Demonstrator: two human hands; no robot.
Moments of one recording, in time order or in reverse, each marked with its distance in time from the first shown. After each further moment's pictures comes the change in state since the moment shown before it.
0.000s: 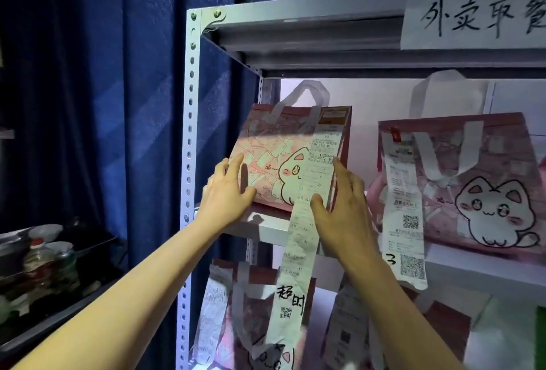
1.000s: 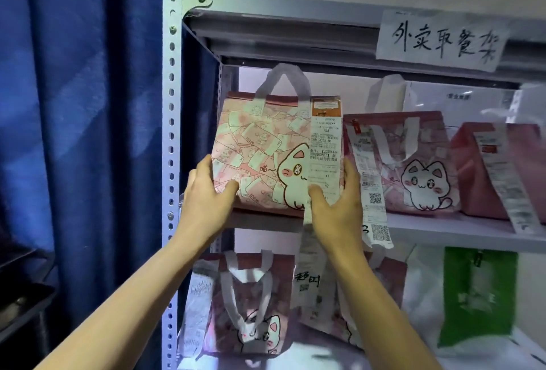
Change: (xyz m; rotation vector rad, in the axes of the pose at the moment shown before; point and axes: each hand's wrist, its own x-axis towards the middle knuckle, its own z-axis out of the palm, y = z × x) left_hand -0.035 -0.007 -0.040 -0.501 -0.008 -0.021; right_hand -0.046 -0.063 -0.012 0.332 0.221 0.274
